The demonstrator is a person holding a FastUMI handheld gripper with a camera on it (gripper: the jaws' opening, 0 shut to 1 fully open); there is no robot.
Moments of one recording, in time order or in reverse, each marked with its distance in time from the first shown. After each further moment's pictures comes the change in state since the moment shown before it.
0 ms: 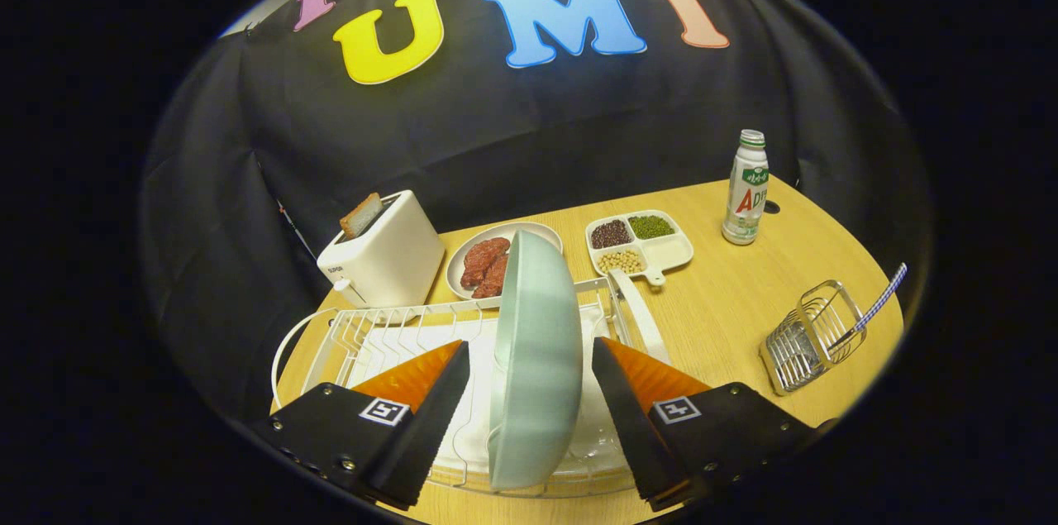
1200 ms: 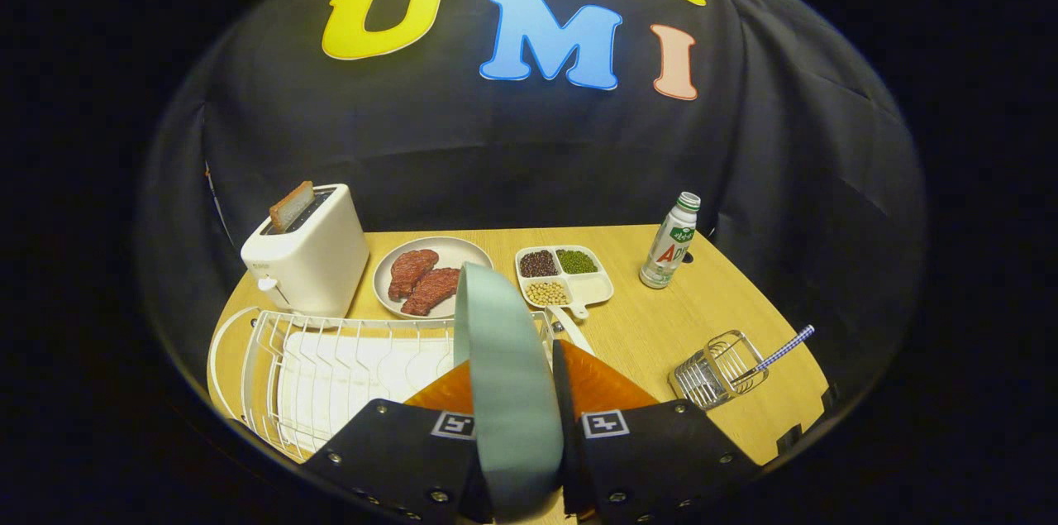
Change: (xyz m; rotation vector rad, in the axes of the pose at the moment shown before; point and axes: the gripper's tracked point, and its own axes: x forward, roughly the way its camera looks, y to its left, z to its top) arm -0.032 -0.007 0.051 -0.173 -0.069 -0.356
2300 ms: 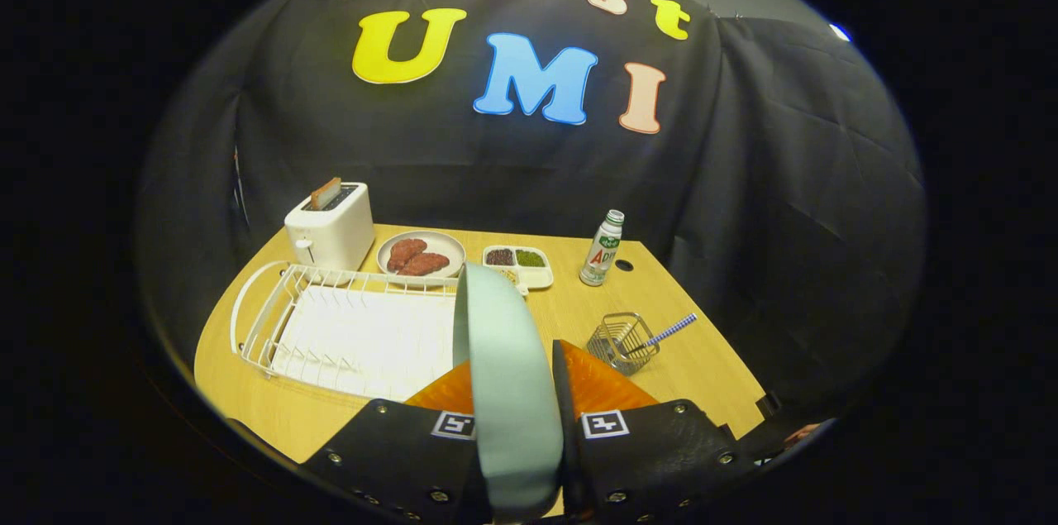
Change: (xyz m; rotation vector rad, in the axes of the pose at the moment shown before) arm -0.156 -0.085 -0.055 -0.089 -0.068 -0.023
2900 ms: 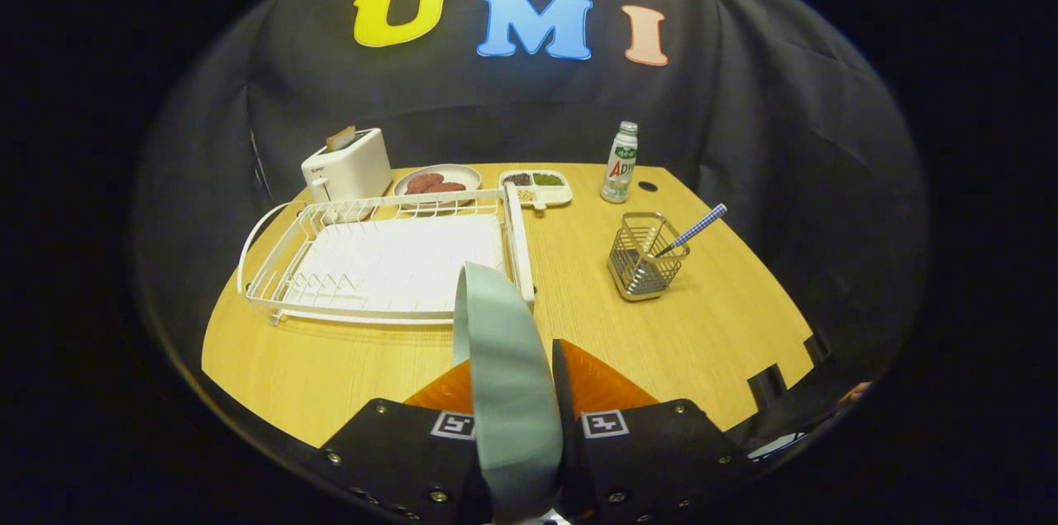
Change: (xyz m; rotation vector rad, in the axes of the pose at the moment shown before) arm 0.010 0.005 -0.114 0.097 0.170 0.138
